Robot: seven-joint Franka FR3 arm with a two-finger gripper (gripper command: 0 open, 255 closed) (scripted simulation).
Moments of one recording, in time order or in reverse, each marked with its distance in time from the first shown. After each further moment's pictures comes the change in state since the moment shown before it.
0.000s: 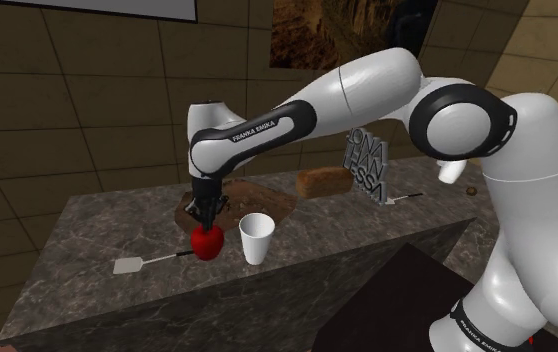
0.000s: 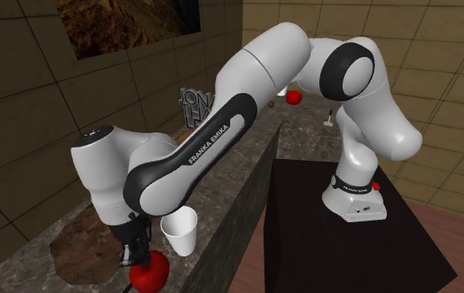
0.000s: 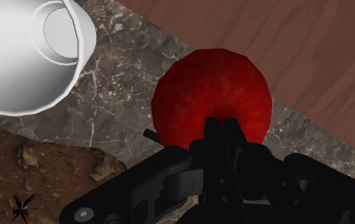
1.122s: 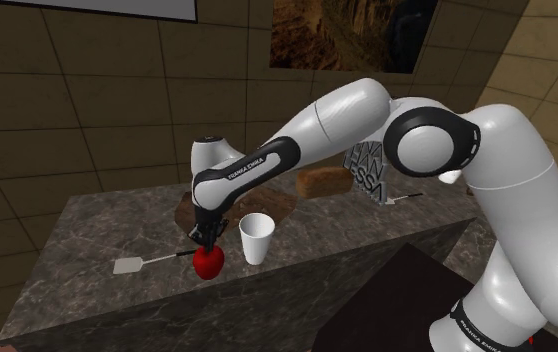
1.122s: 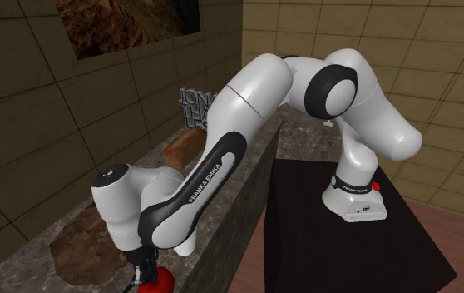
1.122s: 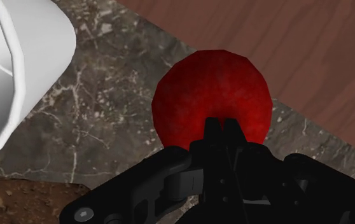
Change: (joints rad) arm 0.004 0.135 -0.003 -0.016 -0.001 0.150 -0.014
